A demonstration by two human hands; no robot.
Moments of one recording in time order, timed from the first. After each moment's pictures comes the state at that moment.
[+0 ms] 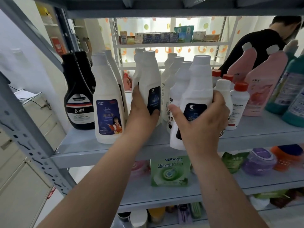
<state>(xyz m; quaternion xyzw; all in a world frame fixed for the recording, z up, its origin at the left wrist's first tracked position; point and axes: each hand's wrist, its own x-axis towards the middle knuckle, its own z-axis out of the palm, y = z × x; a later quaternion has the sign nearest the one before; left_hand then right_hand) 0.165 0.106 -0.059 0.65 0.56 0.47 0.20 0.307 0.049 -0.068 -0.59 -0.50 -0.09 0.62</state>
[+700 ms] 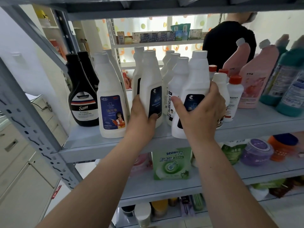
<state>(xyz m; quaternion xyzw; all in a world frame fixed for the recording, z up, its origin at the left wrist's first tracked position) 0.158 0.073 -0.072 0.66 0.56 0.46 0.21 0.314 0.064 -0.073 -0.60 -0.50 -0.15 0.61</state>
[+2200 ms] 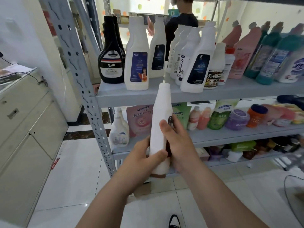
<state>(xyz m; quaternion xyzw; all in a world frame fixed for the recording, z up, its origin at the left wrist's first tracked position) 0.046 -0.192 -0.140 0.56 0.42 0.39 0.59 0.182 -0.160 -0.146 -0.44 -0.41 0.55 0.59</state>
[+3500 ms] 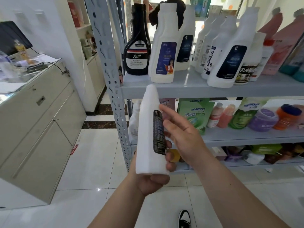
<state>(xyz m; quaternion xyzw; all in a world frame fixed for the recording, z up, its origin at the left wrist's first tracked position) 0.002 -0.182 -0.188 0.18 0.09 0.36 0.91 0.146 -0.150 -0.151 -0.39 -0.55 0.53 0.51</state>
